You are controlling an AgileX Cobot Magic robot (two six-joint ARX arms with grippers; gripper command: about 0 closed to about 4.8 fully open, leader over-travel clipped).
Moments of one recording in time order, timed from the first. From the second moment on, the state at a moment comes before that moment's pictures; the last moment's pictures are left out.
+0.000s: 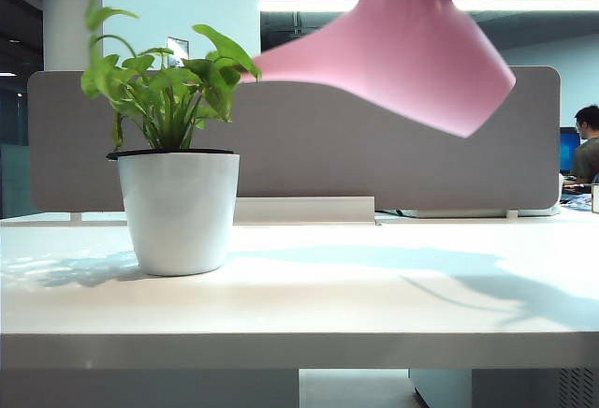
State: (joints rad) left arm -0.39 0.73 1.02 -0.80 0.38 0.09; right arm 0.31 1.43 1.23 0.23 0.16 -0.85
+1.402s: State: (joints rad) left arm -0.39 0.73 1.02 -0.80 0.38 0.09; right arm 0.31 1.37 1.24 0.20 0.11 -0.95
